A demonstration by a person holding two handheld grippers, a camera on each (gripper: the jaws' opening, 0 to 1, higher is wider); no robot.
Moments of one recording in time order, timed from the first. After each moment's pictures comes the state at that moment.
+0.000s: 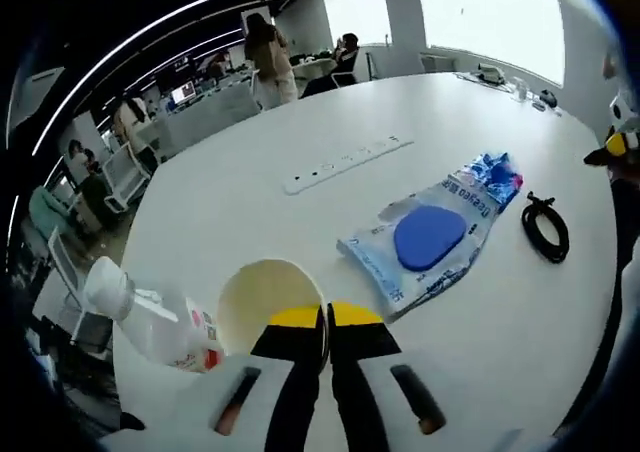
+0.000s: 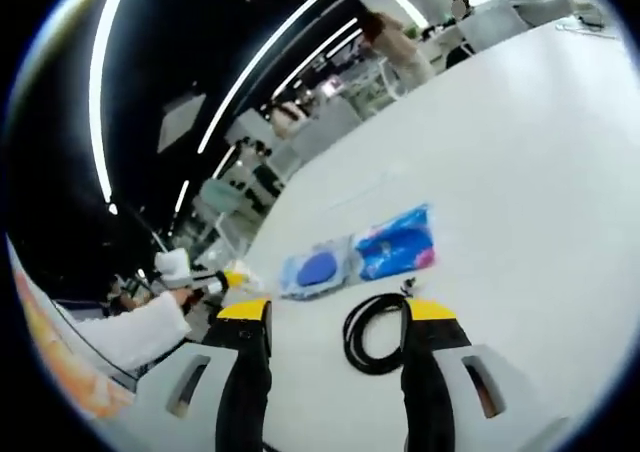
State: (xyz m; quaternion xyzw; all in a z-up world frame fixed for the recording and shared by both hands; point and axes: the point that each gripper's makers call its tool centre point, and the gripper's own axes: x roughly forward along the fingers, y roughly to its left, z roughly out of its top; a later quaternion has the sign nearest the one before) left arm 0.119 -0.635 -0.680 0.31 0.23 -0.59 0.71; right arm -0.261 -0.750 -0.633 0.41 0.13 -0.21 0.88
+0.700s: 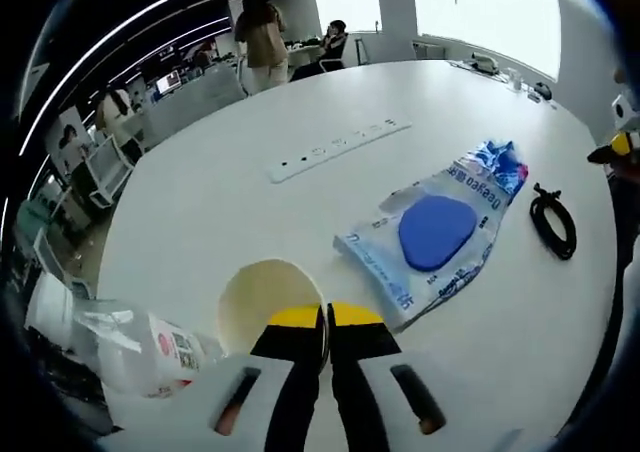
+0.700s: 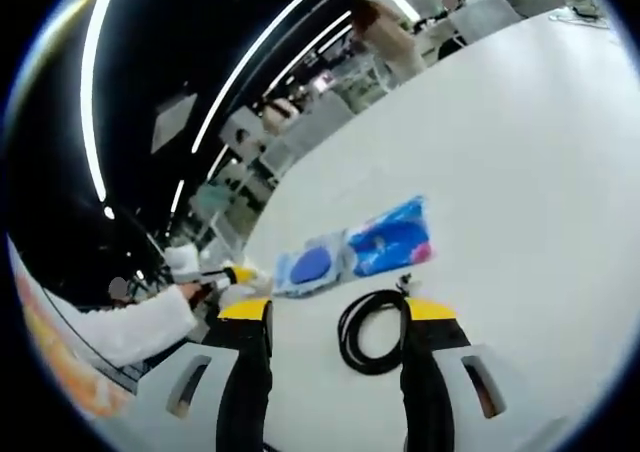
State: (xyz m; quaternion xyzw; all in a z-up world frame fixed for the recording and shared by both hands) left arm 0.121 -0.650 -0.705 0.31 0.26 -0.60 0.69; right arm -0.251 -0.752 -0.644 0.42 0.14 -0.20 0.88
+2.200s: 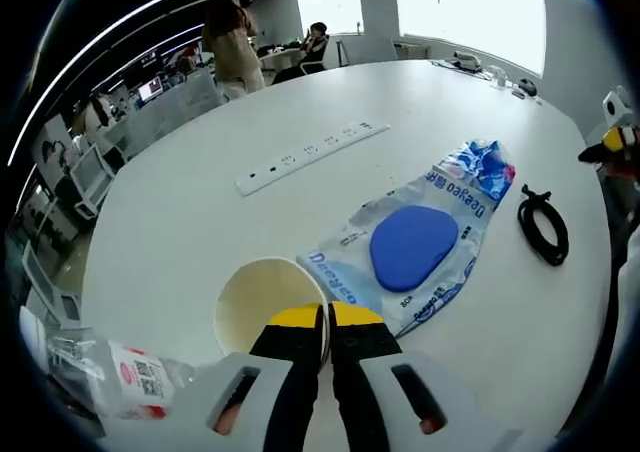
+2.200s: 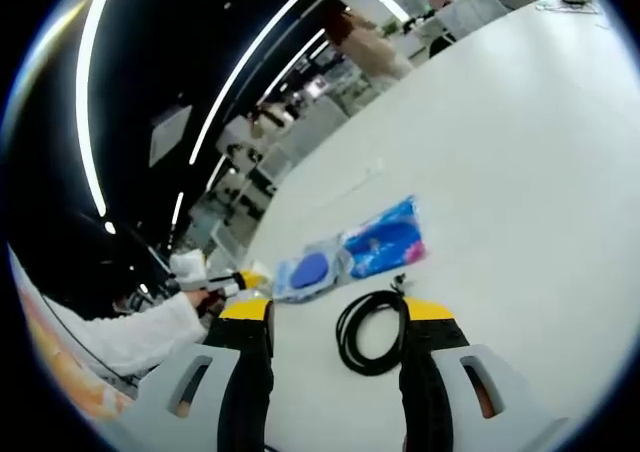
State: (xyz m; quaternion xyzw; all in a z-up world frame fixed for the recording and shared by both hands) left arm 0.096 -0.673 -0.713 0.31 0.26 -0.62 0.67; right arm -0.258 -0.756 -0.648 0.44 0.12 -0.21 0.86
